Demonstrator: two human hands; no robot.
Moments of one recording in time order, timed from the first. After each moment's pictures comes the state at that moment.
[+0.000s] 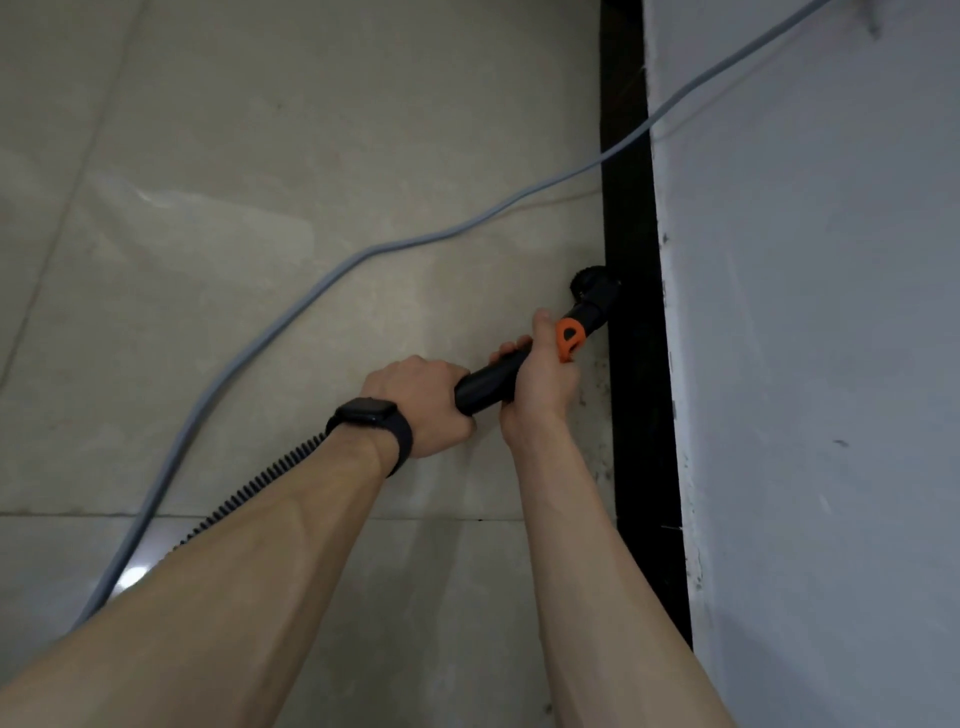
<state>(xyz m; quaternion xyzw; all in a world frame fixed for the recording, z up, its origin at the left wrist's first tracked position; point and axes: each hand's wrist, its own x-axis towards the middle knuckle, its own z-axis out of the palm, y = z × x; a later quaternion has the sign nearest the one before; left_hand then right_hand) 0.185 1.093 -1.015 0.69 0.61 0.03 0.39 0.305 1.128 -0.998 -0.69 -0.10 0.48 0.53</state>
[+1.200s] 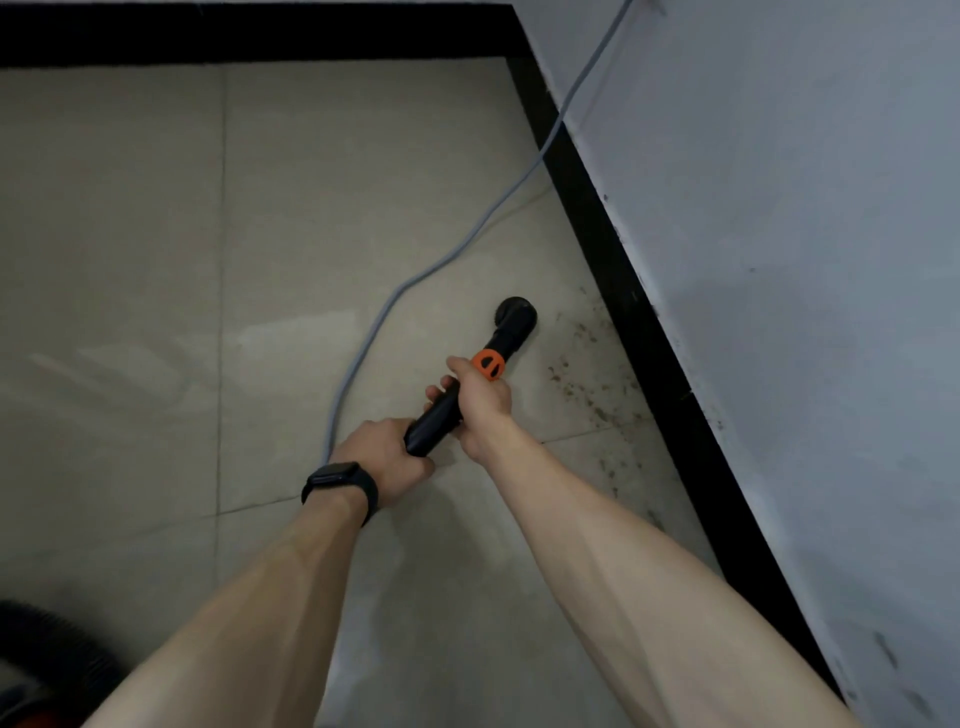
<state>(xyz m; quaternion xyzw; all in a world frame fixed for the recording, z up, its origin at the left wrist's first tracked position) 0.084 0.977 -0.963 0.66 0.65 -0.03 0.36 0.216 1.012 -0.959 -0.62 -0.03 0.64 0.45</state>
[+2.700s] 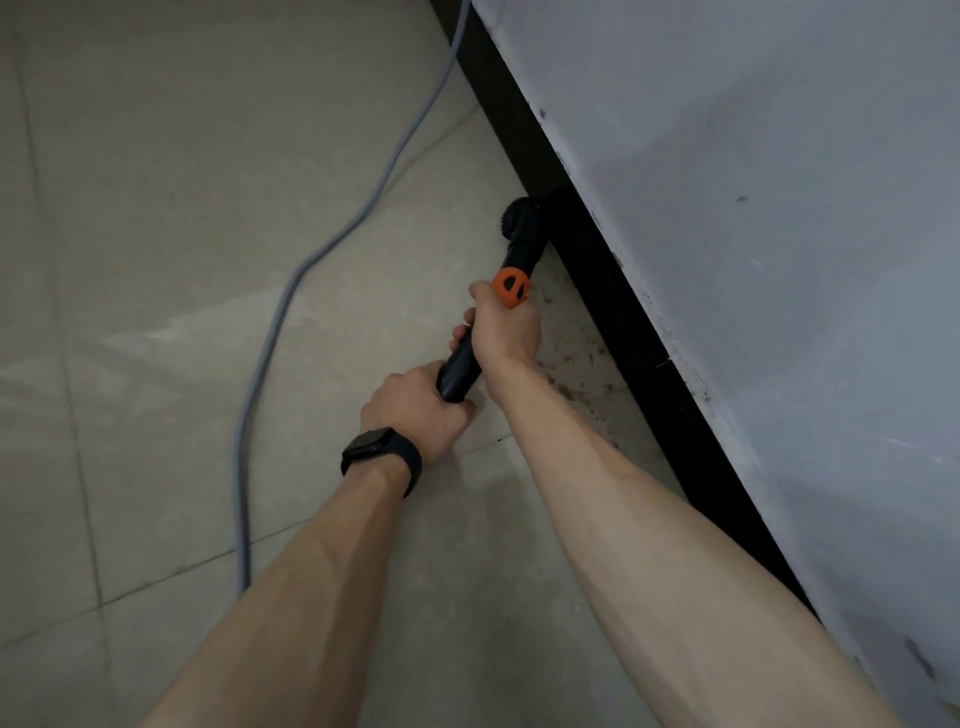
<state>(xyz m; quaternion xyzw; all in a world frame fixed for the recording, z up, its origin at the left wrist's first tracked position) 0.204 1.036 -1.000 0.69 0.63 0.02 0.35 0.318 1.083 -0.997 -0.71 -0.08 0.48 0.52</state>
